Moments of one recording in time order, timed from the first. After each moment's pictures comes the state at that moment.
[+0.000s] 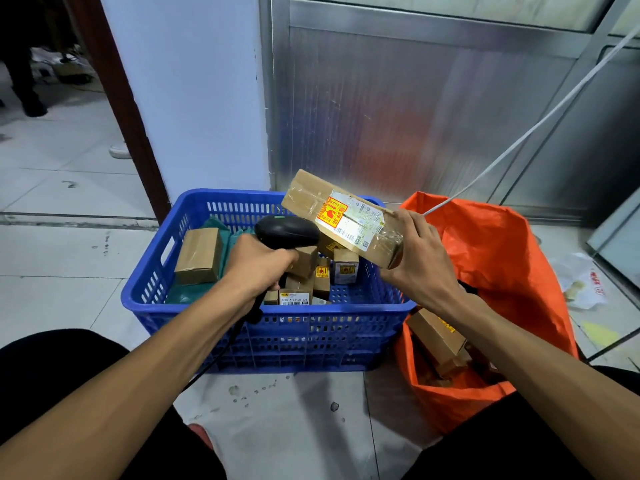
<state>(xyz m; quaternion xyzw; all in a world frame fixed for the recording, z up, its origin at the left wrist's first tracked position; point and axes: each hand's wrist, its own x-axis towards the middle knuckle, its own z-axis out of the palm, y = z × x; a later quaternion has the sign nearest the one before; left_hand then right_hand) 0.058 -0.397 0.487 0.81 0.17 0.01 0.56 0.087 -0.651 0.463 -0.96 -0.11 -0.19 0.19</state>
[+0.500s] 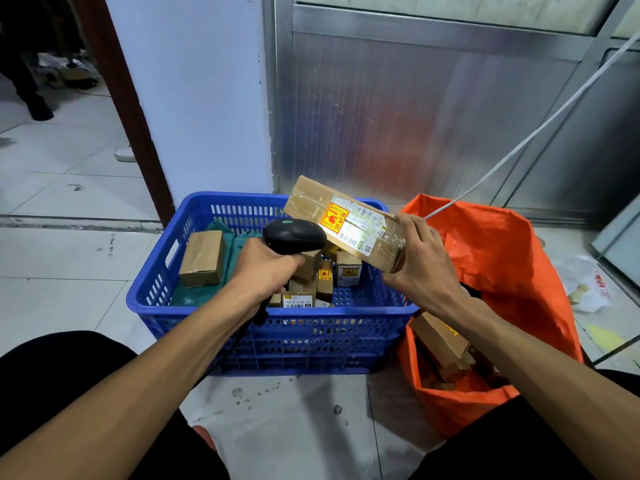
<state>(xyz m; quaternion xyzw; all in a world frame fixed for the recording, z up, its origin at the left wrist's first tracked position) 0.059 -0.397 0.484 0.82 0.14 0.00 0.56 0.087 -0.651 0.461 -0.96 -0.12 -0.19 0.19</state>
